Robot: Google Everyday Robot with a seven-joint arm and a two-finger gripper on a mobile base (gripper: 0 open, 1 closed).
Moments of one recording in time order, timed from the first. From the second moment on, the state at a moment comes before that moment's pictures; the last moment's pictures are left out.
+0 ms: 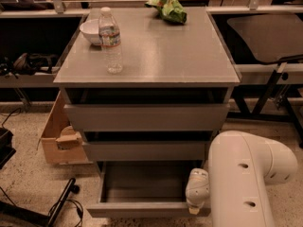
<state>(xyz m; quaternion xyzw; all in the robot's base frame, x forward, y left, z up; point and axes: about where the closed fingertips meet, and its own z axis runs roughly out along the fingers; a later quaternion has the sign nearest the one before) 0.492 -0.214 0.182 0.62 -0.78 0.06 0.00</state>
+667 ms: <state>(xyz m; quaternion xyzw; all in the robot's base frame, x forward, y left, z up) 0.442 -0.244 0.190 0.60 -0.80 0.04 0.03</state>
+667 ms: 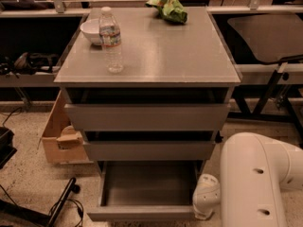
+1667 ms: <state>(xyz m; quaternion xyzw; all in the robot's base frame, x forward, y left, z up) 0.424 -0.253 0.190 0.59 -0.80 0.03 0.05</state>
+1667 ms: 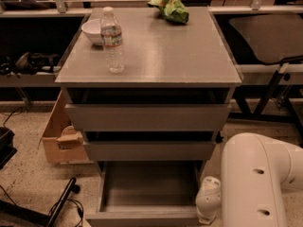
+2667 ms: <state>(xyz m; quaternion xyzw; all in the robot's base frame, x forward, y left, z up) 0.411 -0.256 0.188 0.59 -0.80 0.02 0.06</state>
